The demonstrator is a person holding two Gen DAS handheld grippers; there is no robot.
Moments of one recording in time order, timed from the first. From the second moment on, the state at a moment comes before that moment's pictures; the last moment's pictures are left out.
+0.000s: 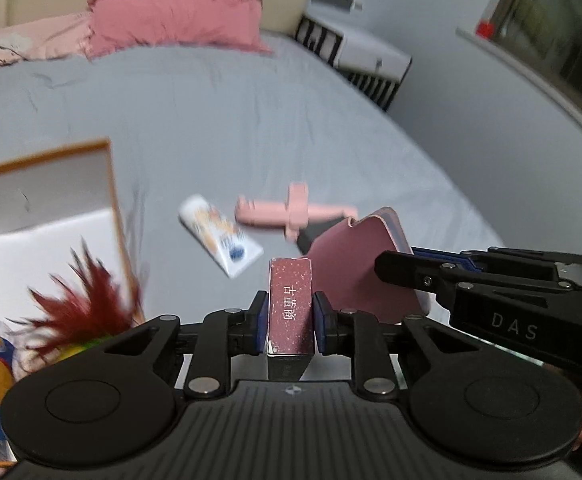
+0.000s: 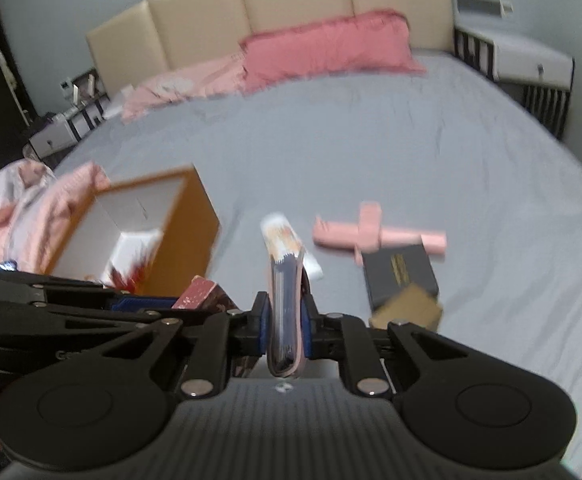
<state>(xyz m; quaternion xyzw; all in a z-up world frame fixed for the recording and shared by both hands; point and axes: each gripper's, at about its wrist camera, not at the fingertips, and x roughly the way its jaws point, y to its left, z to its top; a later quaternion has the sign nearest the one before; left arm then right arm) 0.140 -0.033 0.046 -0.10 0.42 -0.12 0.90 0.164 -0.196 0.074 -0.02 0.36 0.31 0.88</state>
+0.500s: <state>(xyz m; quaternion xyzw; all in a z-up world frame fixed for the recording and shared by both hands) 0.148 0.102 0.101 -0.15 0.33 -0.01 0.93 0.173 -0.078 0.136 -0.02 0.28 0.40 0.87</state>
